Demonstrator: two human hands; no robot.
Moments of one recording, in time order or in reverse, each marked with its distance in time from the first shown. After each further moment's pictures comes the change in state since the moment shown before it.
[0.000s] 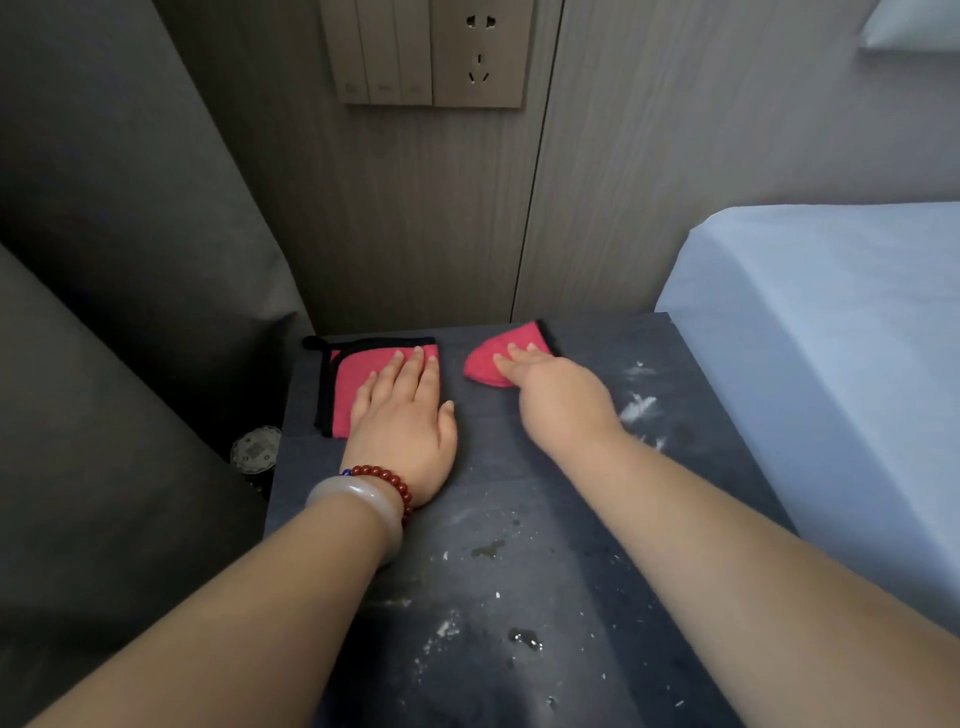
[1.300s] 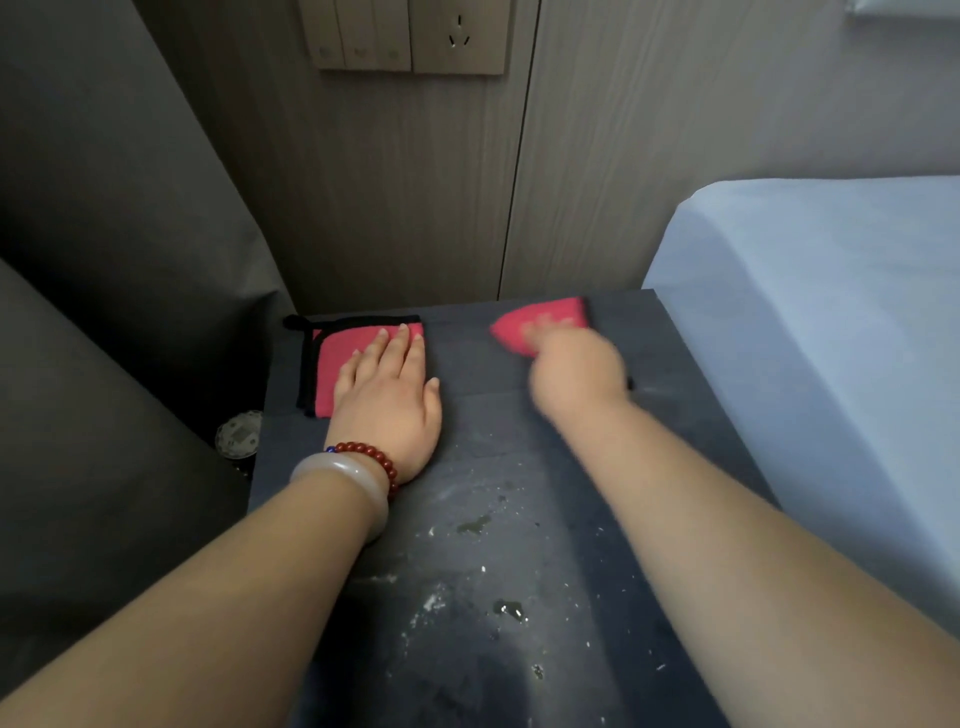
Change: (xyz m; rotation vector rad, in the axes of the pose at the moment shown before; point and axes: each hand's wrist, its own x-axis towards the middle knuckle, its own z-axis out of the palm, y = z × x) left_hand 0.001 0.000 0.001 0.051 -0.012 0.004; right_hand -0.013 0.005 -0.010 -0.008 0.077 0.250
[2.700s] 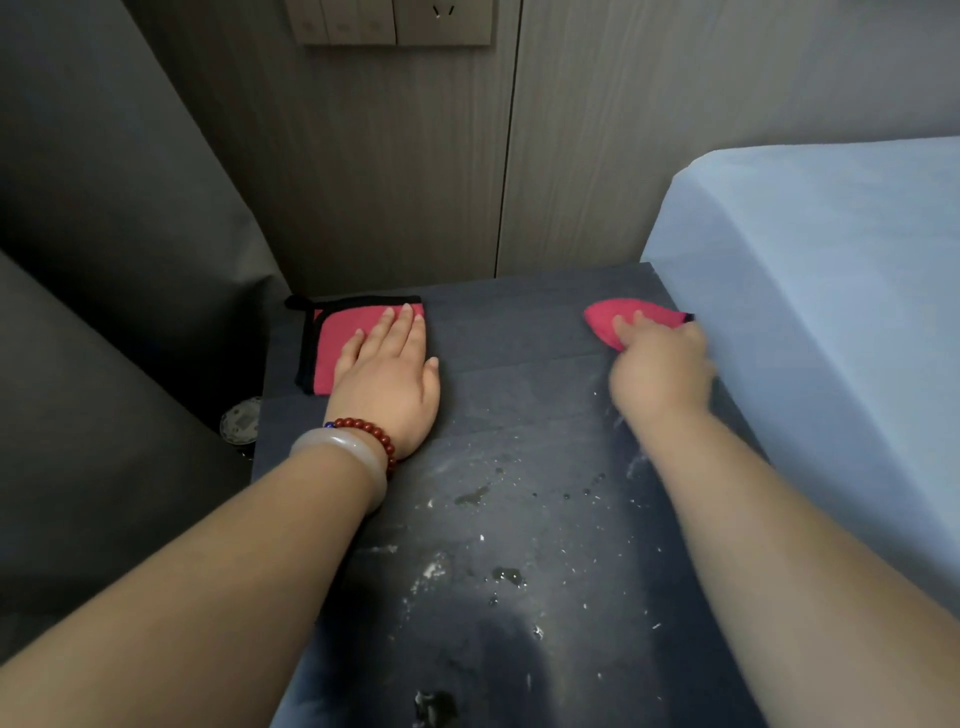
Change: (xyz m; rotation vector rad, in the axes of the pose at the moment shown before) left_hand -0.002 0.004 -0.005 0.022 -0.031 0.052; right_hand -0.038 0.062 -0.009 0.103 0.154 0.406
